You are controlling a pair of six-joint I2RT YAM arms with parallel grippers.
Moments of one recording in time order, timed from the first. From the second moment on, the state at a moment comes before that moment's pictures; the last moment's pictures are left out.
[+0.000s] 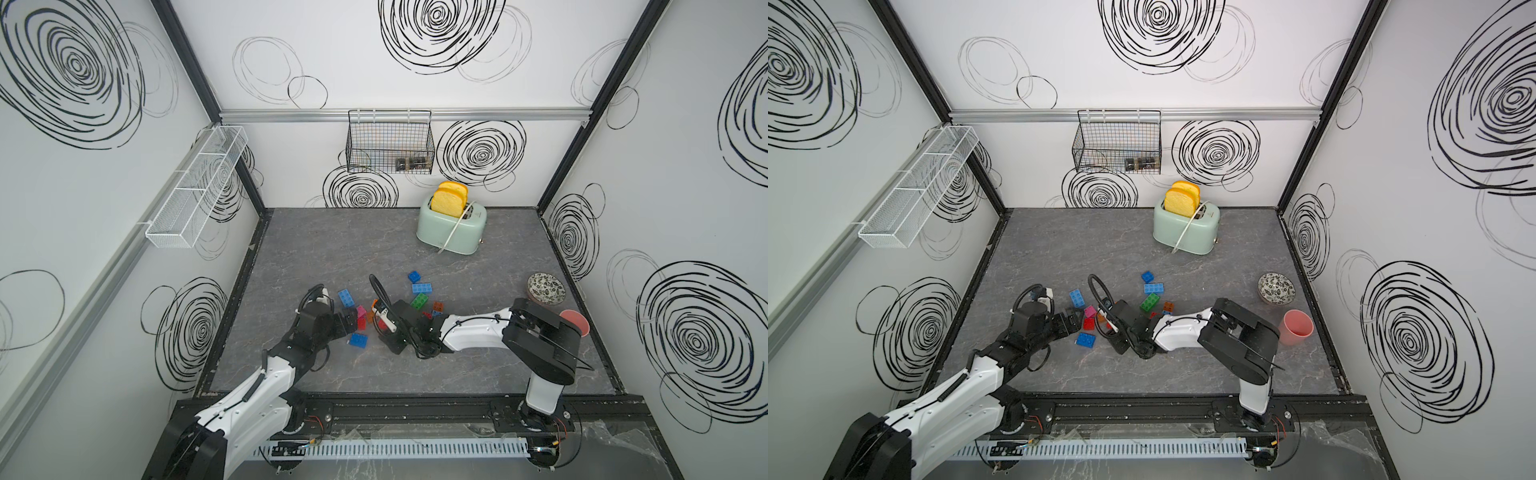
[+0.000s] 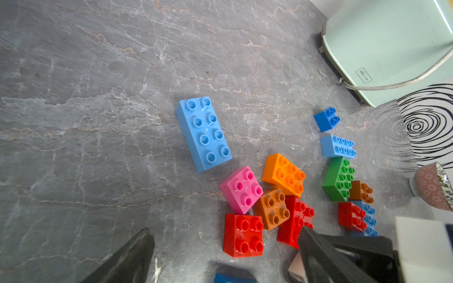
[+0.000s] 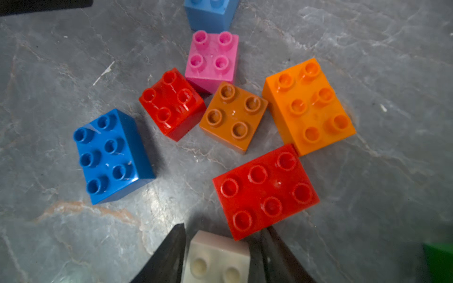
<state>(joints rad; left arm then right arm) -0.35 0.90 0.25 -0.04 0.03 -0.69 1.07 1.82 0.89 0.06 0.07 0.23</state>
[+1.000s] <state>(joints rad) -0.49 1.17 0.36 -0.03 0.00 -0.62 0.97 1.65 0.90 -0.04 0.04 0.15</state>
